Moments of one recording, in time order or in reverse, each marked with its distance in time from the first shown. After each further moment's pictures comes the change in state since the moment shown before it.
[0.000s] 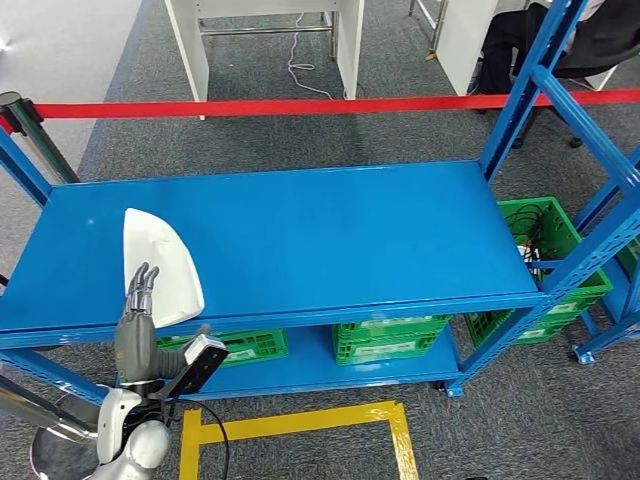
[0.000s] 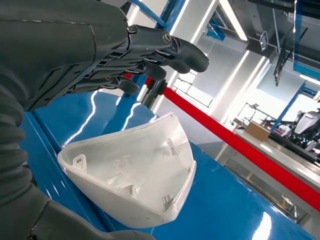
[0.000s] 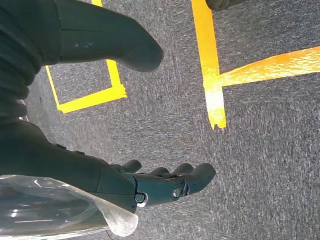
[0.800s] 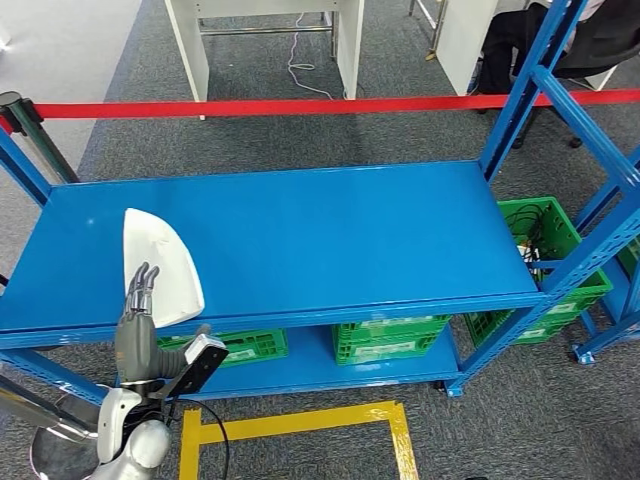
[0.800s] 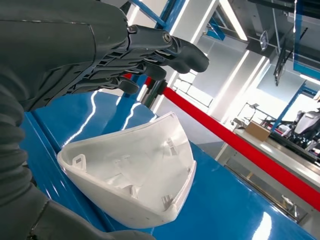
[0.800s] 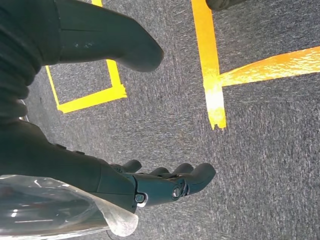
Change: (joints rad) left arm -0.002 0.000 0.000 0.003 0.000 0.000 0.000; right arm 0.000 0.000 0.000 0.000 0.000 0.000 0.000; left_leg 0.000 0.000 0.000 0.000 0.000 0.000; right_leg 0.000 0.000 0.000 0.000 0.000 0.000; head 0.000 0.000
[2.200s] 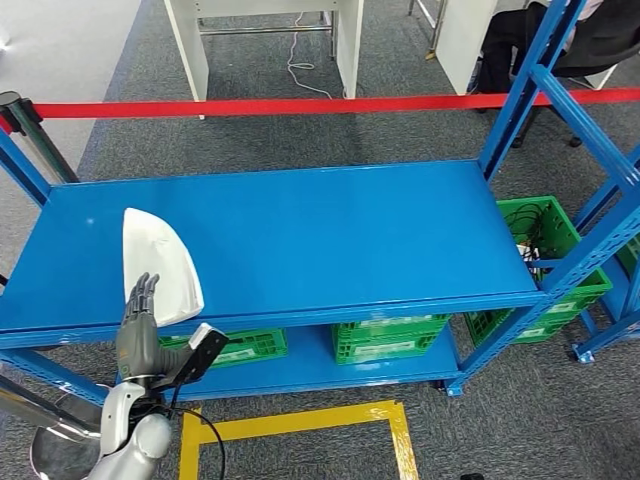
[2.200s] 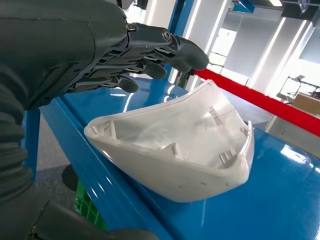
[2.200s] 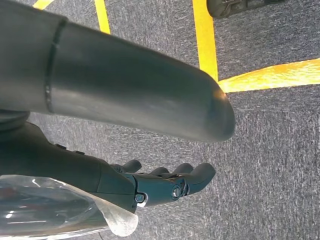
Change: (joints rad) left arm -0.058 -0.015 0.056 0.145 -0.093 -0.033 0.140; right arm -0.011 0.000 -0.025 0.001 0.051 0.042 0.000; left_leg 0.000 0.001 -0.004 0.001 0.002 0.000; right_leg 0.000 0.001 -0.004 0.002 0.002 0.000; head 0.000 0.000
